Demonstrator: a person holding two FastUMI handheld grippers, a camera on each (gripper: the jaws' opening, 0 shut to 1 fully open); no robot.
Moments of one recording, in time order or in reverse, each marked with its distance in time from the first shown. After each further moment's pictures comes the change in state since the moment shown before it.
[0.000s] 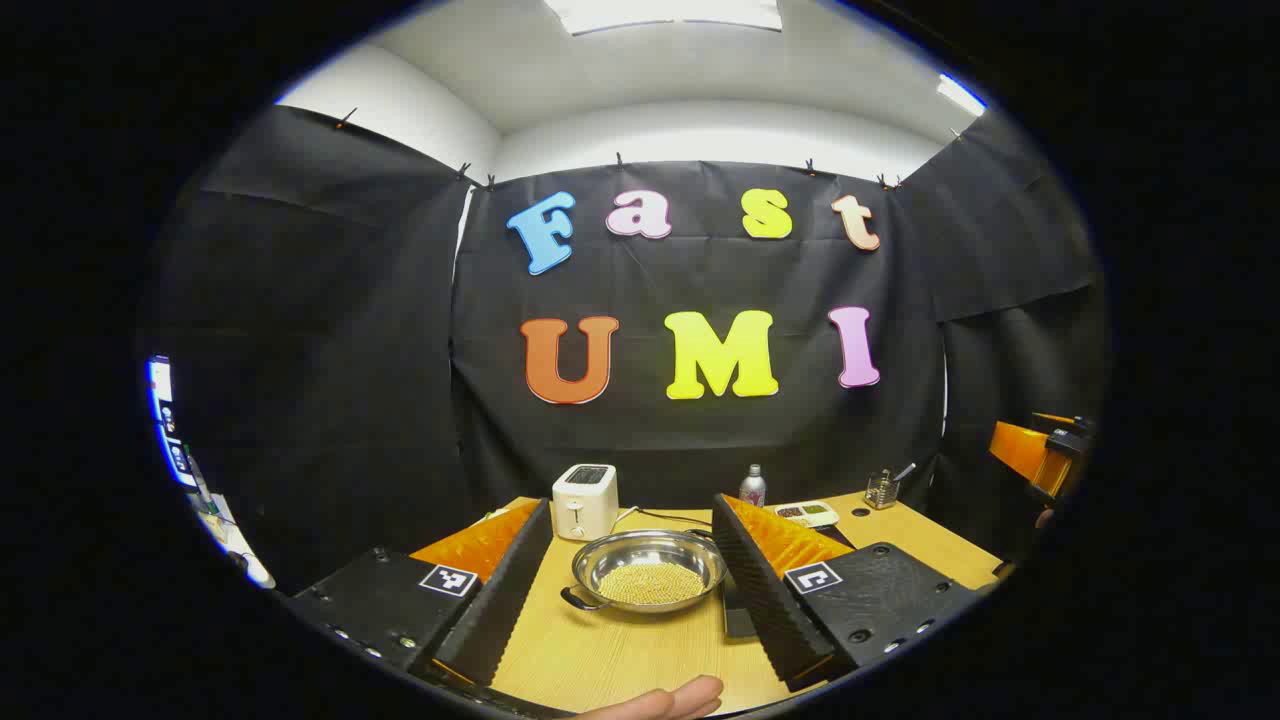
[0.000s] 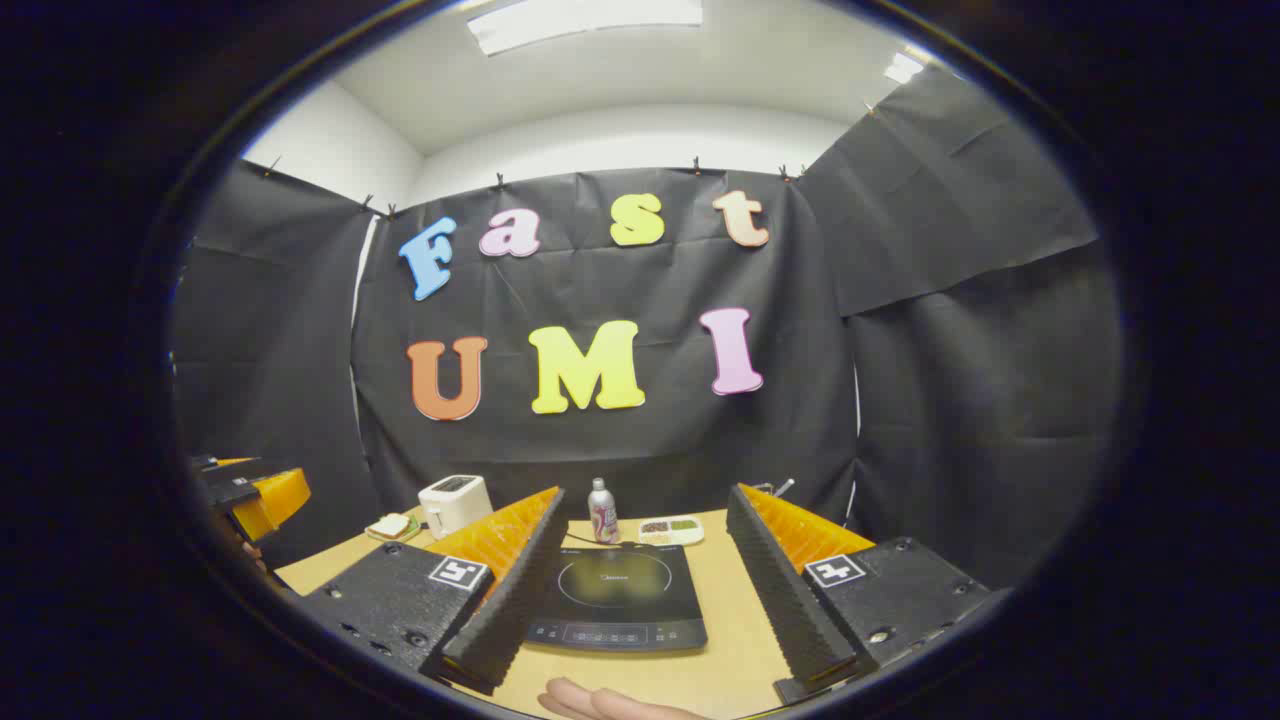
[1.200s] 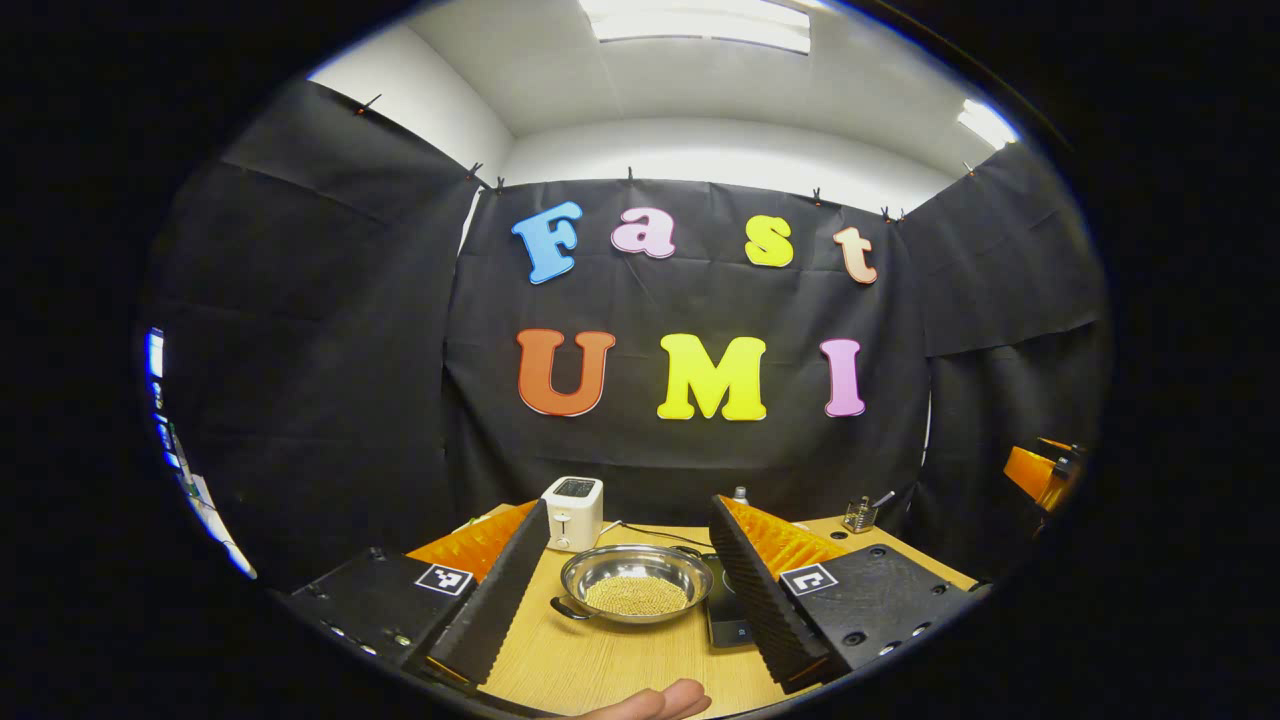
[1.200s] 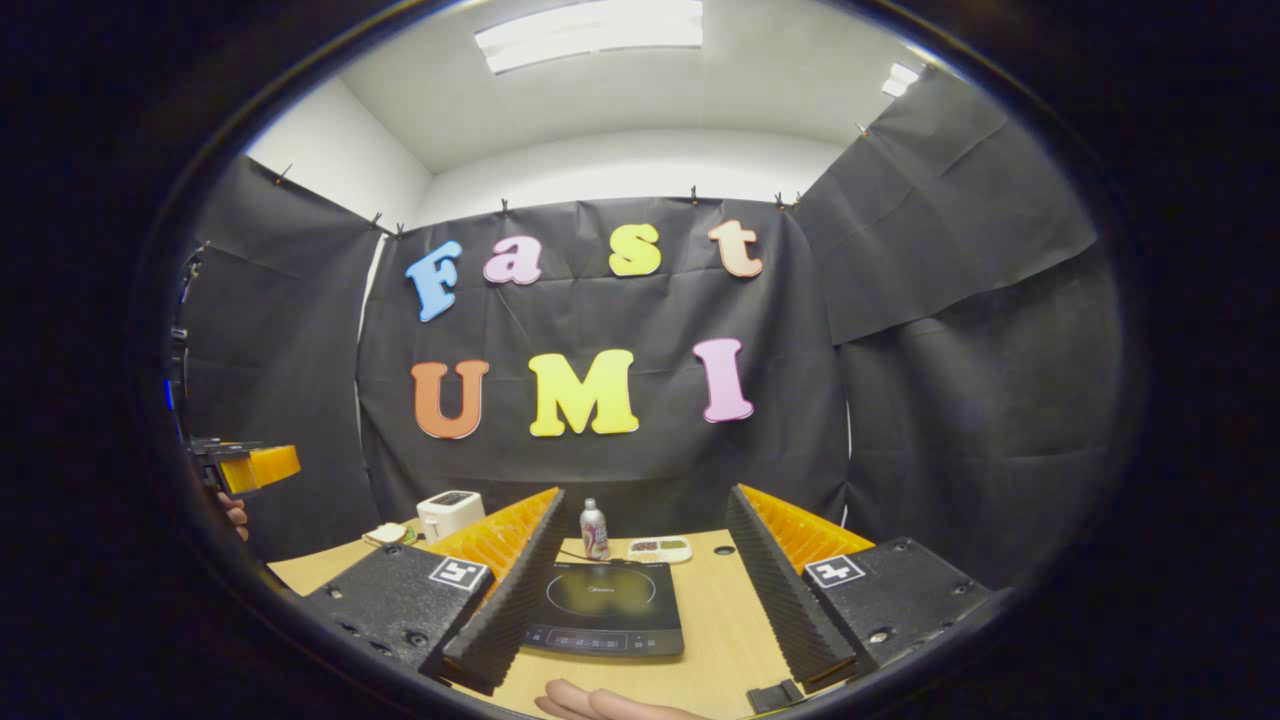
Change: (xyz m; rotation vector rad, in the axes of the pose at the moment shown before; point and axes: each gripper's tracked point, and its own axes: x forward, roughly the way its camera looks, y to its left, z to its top) left arm -0.005 0.016 0.018 -0.081 -0.043 -0.044; right arm -0.027 -0.022 0.014 -0.010 -0.078 0.004
